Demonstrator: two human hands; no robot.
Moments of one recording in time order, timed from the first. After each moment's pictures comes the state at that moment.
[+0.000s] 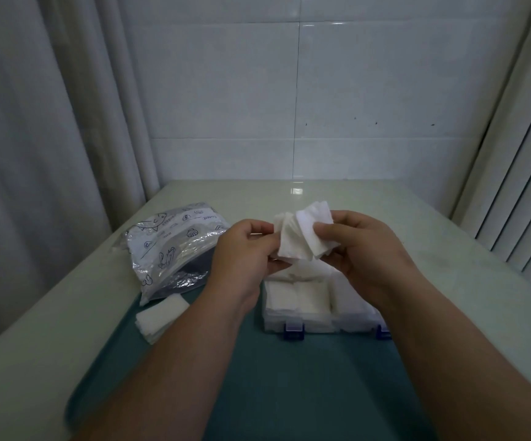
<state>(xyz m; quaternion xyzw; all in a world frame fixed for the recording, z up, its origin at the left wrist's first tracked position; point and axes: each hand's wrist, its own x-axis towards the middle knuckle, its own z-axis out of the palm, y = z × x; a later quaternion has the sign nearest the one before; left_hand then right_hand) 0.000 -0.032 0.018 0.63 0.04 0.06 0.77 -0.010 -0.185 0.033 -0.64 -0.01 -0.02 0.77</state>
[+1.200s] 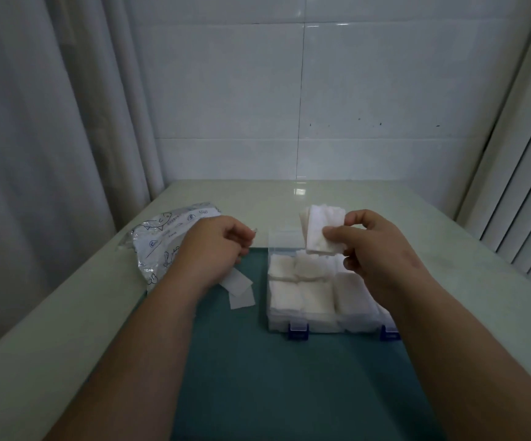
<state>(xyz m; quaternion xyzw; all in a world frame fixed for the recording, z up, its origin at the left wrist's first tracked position) 0.011 0.026 0.022 0.83 -0.01 0.09 0.54 -0.008 -0.191 0.032 -0.72 0.05 -0.06 0.69</state>
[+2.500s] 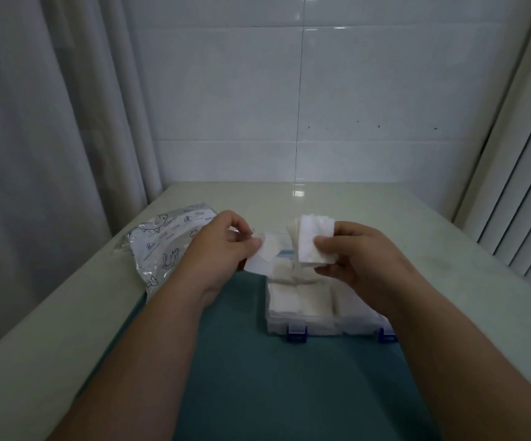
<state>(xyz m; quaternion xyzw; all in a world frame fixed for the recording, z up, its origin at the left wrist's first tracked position) 0.016 0.019 0.012 0.77 -0.04 0.07 0.64 -0.008 -0.190 0.029 -0.68 -0.01 0.03 0.73</state>
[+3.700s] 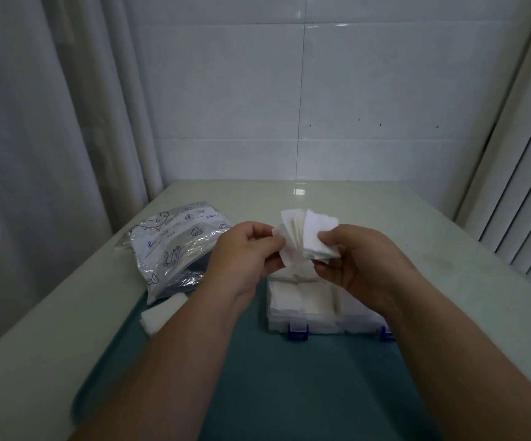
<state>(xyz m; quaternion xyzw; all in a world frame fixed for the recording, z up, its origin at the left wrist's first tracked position) 0.005 -0.020 0.012 0.62 0.00 0.04 0.78 -0.012 -0.181 0.031 -0.59 0.04 0.06 0.80</state>
